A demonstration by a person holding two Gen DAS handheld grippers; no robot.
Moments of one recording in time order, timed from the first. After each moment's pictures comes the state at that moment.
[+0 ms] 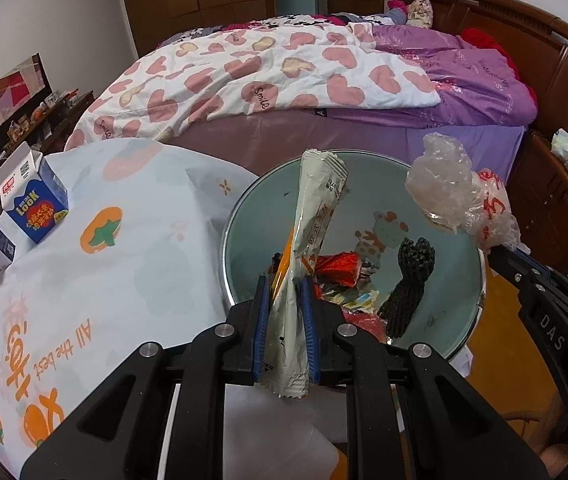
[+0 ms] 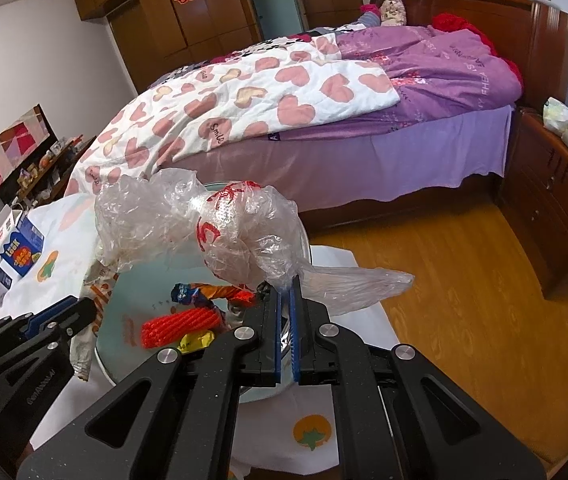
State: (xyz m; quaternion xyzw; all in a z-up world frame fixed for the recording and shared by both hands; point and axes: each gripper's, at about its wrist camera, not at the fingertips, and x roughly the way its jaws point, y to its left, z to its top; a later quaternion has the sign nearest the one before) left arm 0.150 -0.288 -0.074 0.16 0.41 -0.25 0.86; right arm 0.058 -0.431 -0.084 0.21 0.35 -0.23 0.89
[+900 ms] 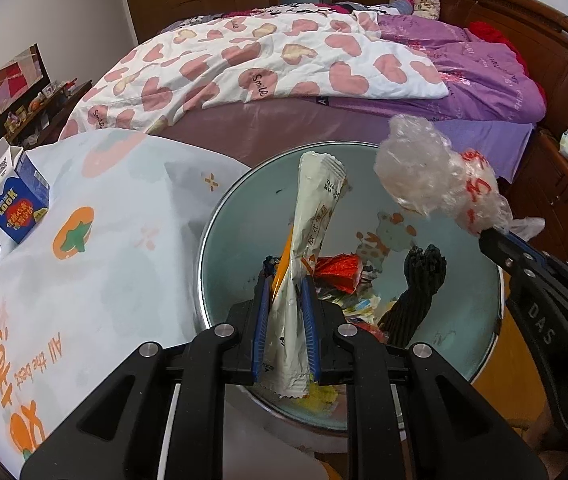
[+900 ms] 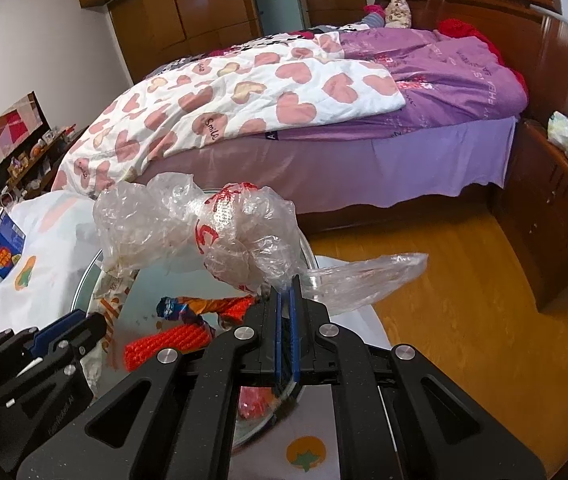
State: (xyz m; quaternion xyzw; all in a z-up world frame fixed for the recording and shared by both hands) left arm 0.171 -0.307 -0.094 0.16 0.44 -0.24 0.85; right arm 0.095 -0.440 -0.095 0.19 0.36 -0.24 0.88
